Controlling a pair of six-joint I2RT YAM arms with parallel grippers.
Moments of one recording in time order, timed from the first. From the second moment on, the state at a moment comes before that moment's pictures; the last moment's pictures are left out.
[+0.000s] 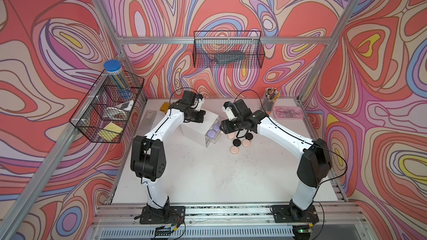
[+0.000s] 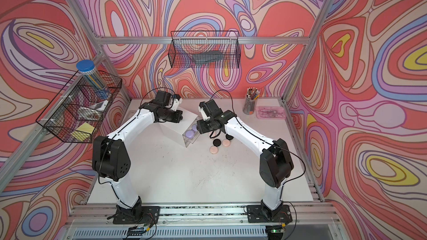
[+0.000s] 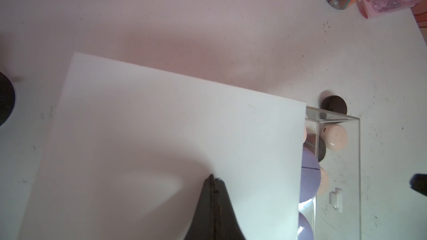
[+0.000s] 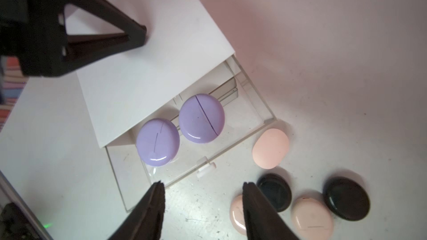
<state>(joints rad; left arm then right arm) -0.27 1.85 1.58 -0.71 0.24 -0.03 0.64 1.80 1.59 -0.66 -0.09 0.22</state>
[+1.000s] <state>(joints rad) -0.27 1.85 1.58 -0.71 0.24 -0.03 0.63 1.75 1.34 -0.41 -0.22 0.36</state>
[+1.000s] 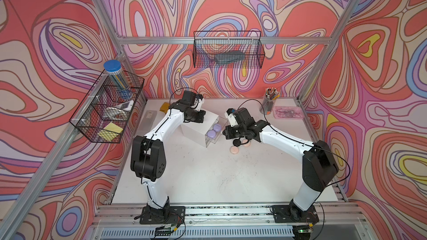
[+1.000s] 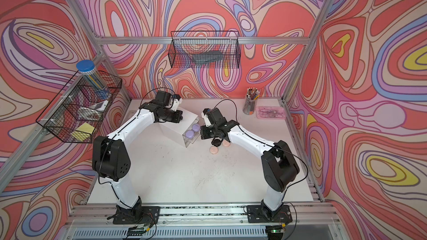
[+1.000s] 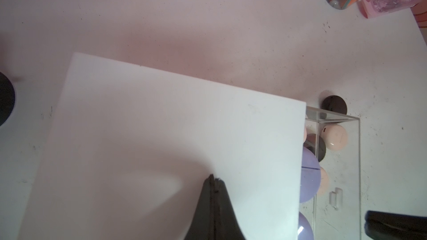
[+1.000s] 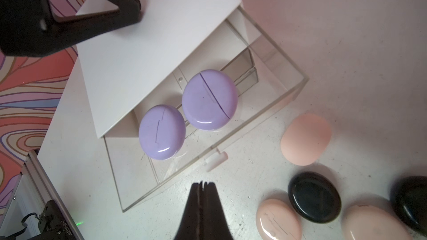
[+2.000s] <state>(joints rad) -0.27 1.85 1.59 -0.71 0.24 -0.03 0.61 1.94 1.55 -0.43 -0.30 0.33</state>
